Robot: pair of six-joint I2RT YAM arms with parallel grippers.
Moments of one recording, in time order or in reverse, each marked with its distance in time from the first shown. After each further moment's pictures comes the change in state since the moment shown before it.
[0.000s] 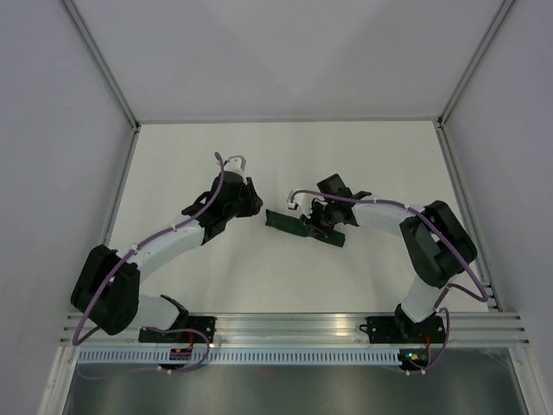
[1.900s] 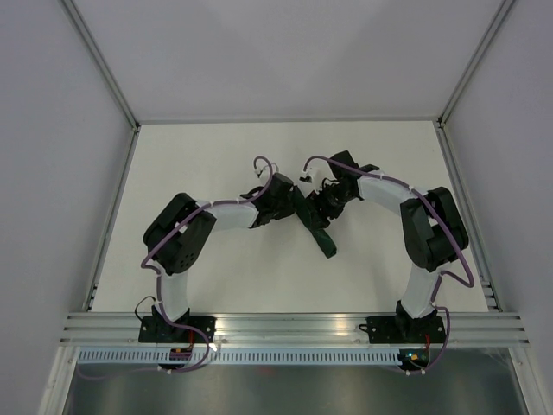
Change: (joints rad) left arm -0.169 0.531 0.255 0.076 -0.149 -0.378; right arm -0.148 0.137 0.291 -0.327 -0.151 0.211
